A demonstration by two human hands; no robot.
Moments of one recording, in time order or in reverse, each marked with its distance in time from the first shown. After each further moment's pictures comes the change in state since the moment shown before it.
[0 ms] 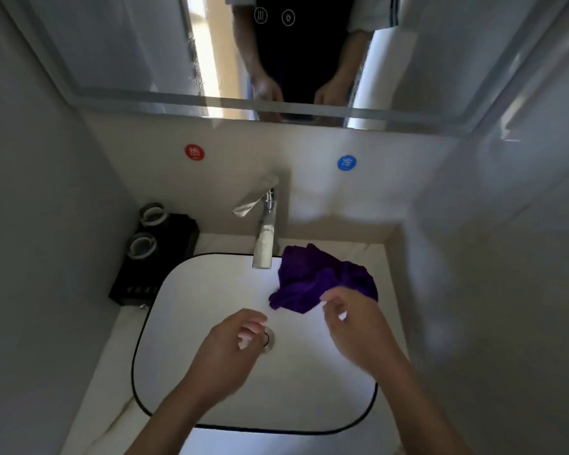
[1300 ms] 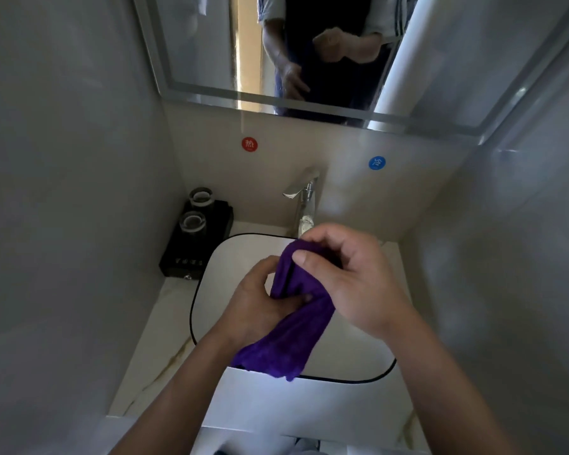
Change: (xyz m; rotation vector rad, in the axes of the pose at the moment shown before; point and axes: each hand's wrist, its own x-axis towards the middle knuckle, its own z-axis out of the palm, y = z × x) left_hand -0.053 0.020 -0.065 -0.250 0.005 0.208; right_hand -0.090 -0.180 -0.003 0.450 -0.090 -0.437
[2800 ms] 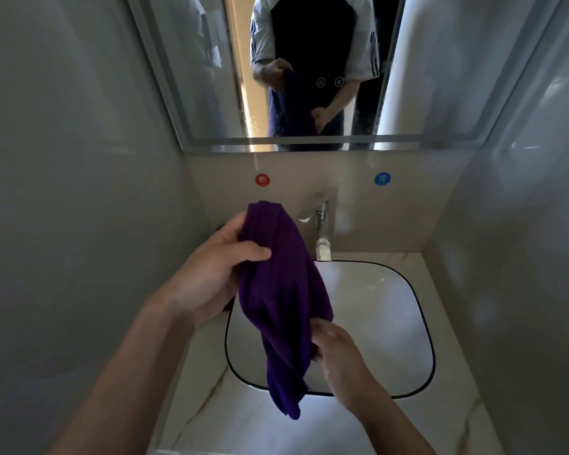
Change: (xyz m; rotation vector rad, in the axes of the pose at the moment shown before) left_hand -0.015 0.114 -0.088 -0.406 -0.225 -0.017; right_hand -0.047 0.099 0.073 0.469 0.046 0.581
